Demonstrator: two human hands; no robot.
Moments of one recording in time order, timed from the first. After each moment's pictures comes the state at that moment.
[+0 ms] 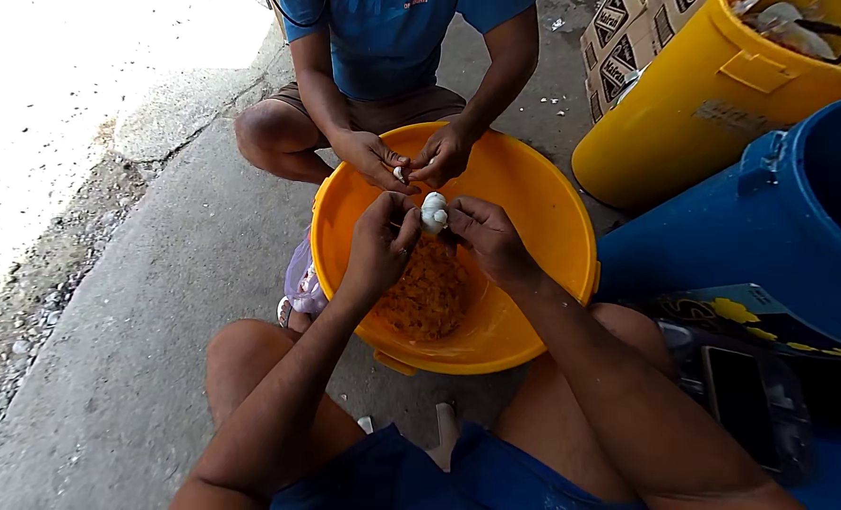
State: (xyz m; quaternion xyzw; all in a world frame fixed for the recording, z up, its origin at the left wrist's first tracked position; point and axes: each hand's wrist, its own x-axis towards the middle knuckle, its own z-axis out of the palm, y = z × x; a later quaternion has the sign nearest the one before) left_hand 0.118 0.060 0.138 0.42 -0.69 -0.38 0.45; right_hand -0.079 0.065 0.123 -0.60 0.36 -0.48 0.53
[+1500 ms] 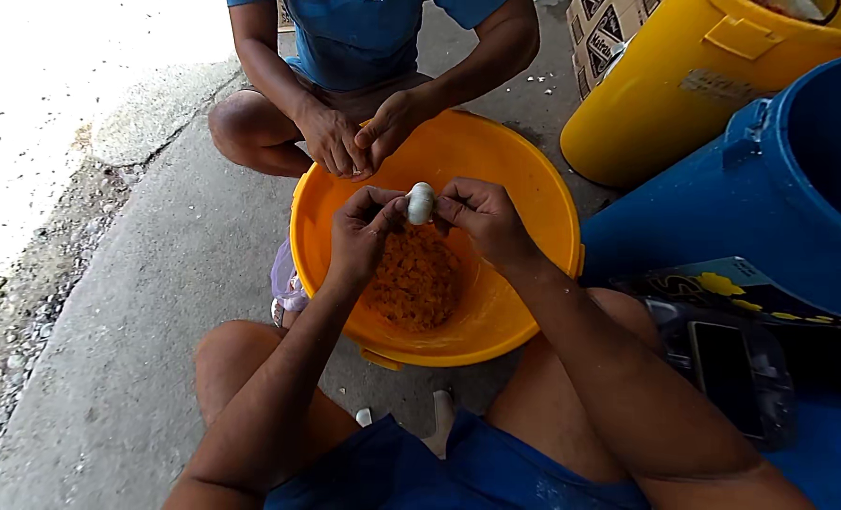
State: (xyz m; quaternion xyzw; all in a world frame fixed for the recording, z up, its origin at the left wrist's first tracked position) left_hand 0.105 0.044 0.123 0.30 -0.56 -0.55 0.54; right_hand -0.098 0.061 0.134 -0.63 0.41 -0.48 0.45
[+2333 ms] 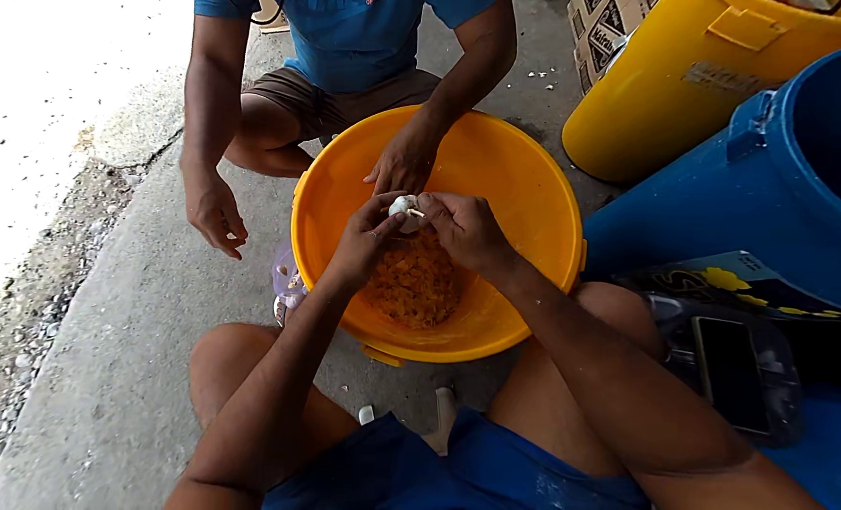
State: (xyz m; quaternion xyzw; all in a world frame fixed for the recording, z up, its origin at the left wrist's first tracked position) left_hand 0.113 0.052 0.122 0.40 -0.53 -0.66 0.36; right_hand -0.078 0.066 0.125 -0.70 0.53 -0.38 0.27
